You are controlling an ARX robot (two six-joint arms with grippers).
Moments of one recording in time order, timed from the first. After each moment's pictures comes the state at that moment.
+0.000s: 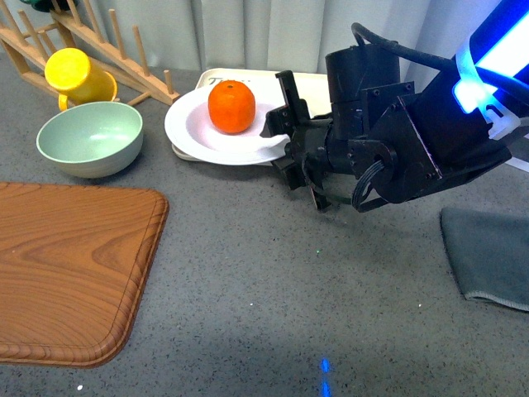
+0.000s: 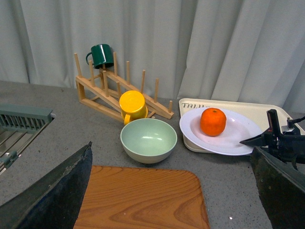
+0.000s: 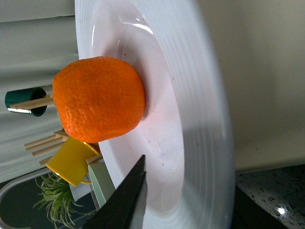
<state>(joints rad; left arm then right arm) 0.00 0.00 0.02 0.00 0.00 0.00 0.41 2.51 1.38 0.62 -0.30 1.43</state>
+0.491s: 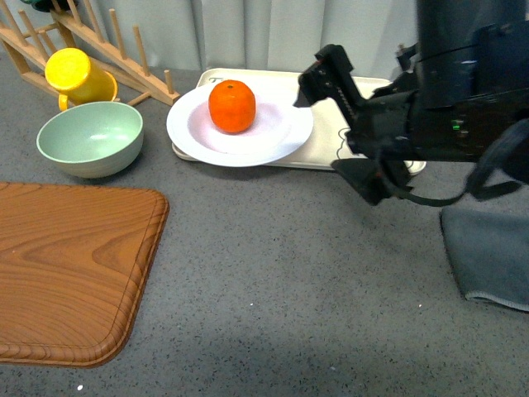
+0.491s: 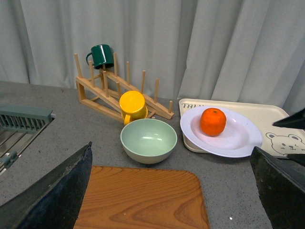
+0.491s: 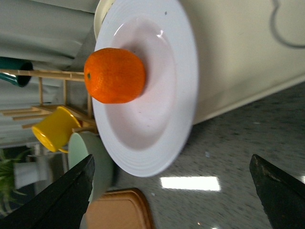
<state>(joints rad) 0.00 0.00 0.02 0.00 0.00 0.00 0.34 2.12 1.00 0.53 -0.25 1.04</state>
